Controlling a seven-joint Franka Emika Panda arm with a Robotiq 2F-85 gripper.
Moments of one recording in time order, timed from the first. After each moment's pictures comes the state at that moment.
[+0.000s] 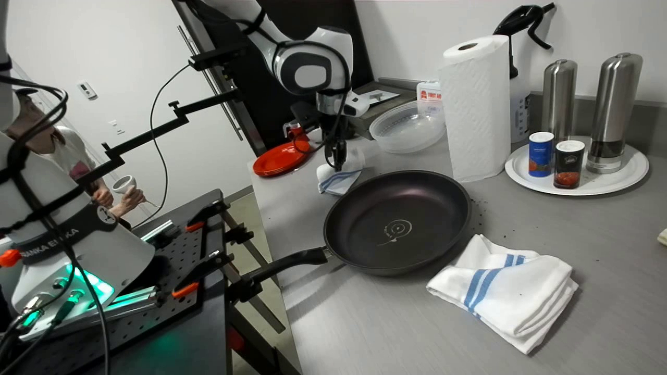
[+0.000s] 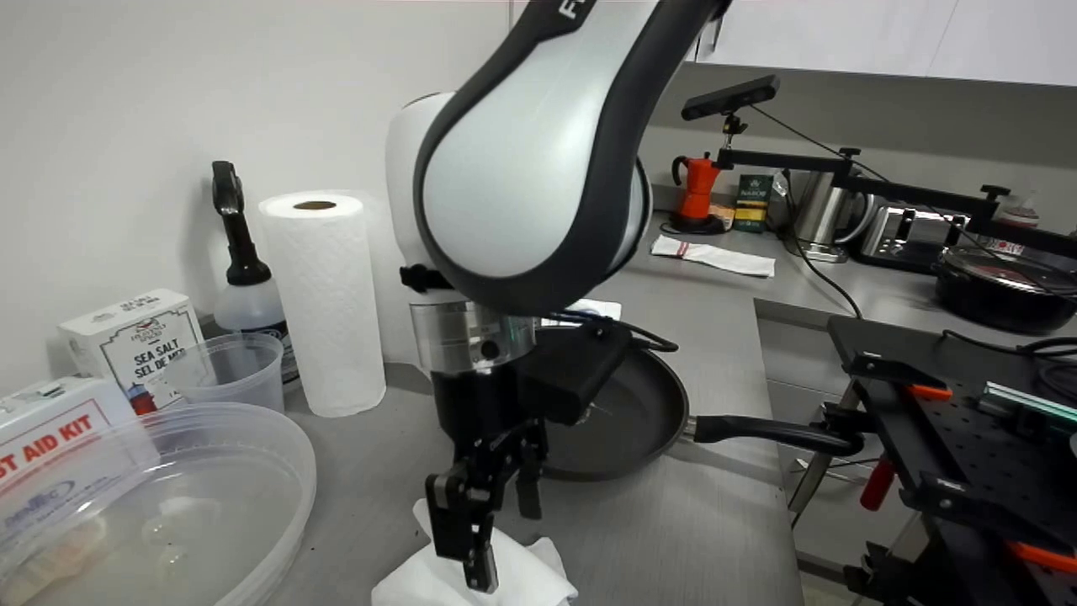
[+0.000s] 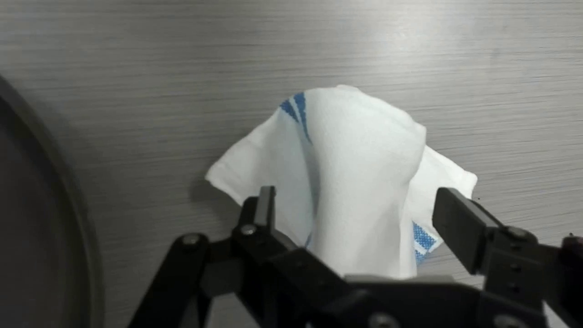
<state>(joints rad) 0.09 0.78 0.15 -1.94 0.24 2.47 0.08</state>
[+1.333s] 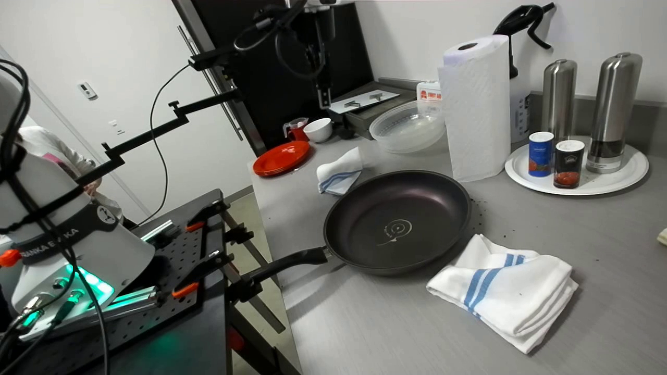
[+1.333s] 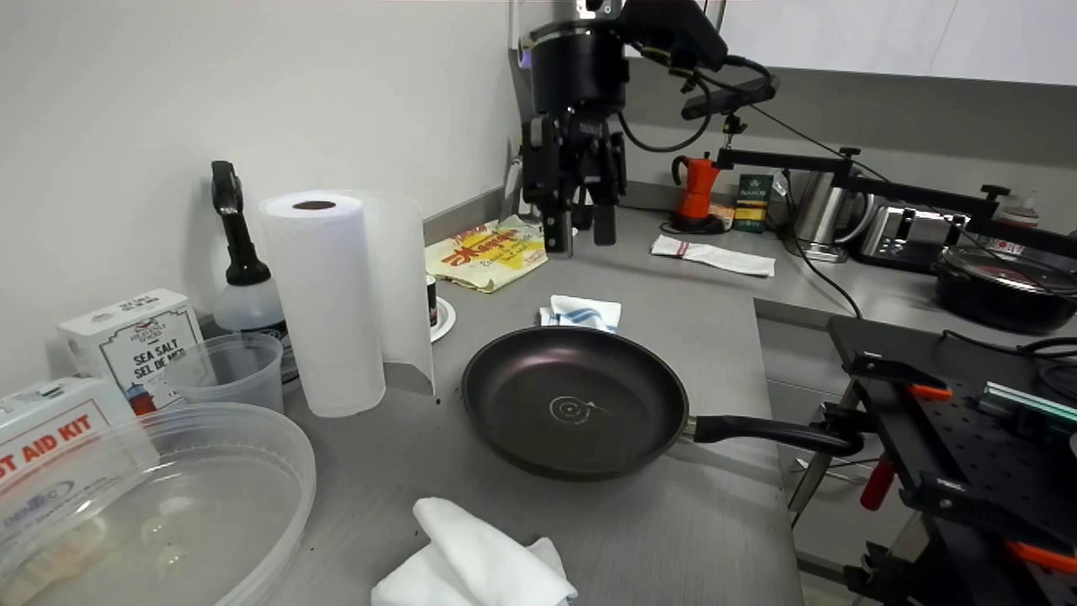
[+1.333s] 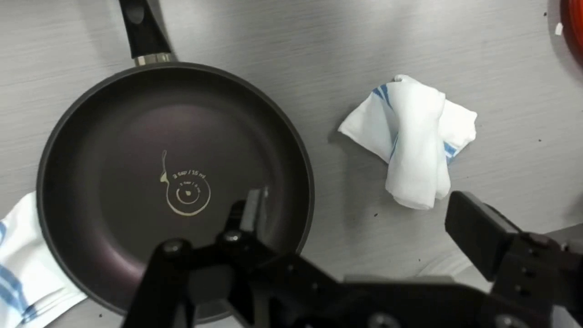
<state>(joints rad) 0.00 0.22 0.00 -2.16 0.18 2.19 0.10</state>
